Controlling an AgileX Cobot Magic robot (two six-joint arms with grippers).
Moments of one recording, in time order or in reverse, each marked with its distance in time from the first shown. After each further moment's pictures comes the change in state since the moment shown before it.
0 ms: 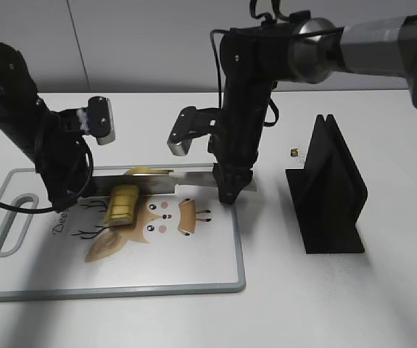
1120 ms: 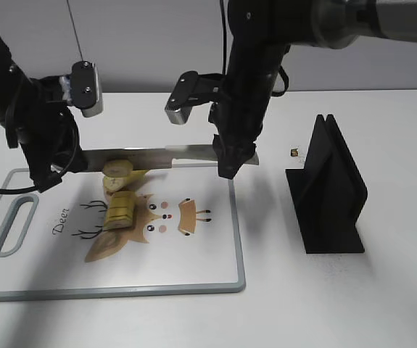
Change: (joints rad) left arm 0.000 -0.169 0.017 0.026 0.033 -0.003; right arm 0.000 -0.131 0.004 -0.004 0.030 0.023
